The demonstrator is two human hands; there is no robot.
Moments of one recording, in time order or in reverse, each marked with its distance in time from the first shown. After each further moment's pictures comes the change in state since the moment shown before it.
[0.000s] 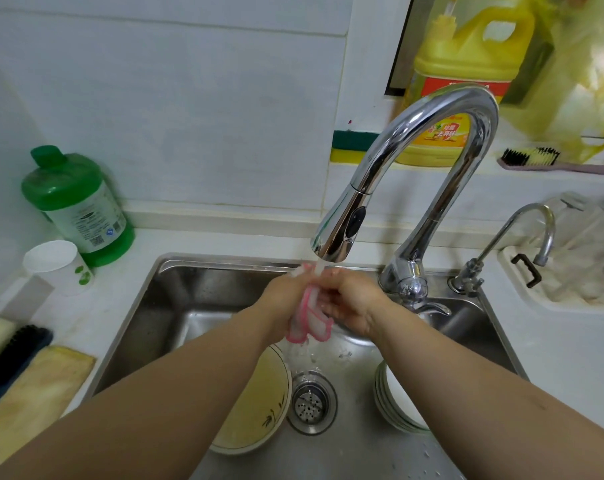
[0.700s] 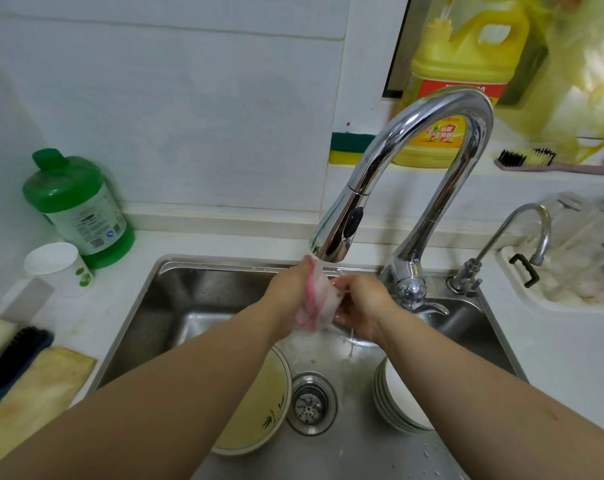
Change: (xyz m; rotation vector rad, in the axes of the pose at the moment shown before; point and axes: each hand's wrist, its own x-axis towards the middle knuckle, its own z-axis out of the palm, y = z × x) left_hand 0.003 0.008 0.010 0.091 0.132 0.004; right_hand -0.014 -0.002 -0.005 -0.015 0.240 0.083
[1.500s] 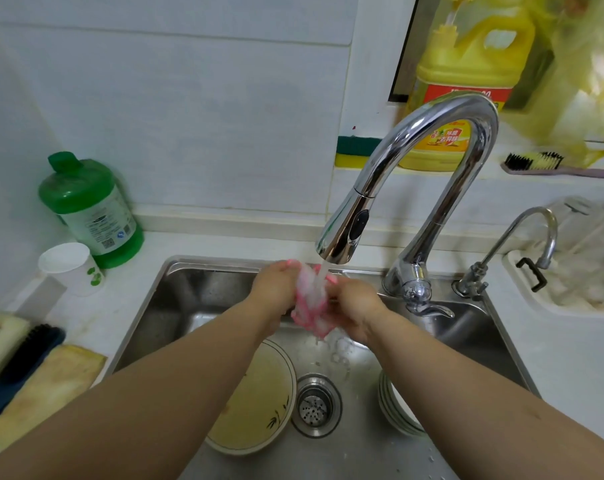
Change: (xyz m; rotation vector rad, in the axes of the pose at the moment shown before) left_hand -0.007 0.005 -0.024 0.131 0.104 0.182; right_hand 0.000 0.006 0.016 -0.034 -0.112 -0.060
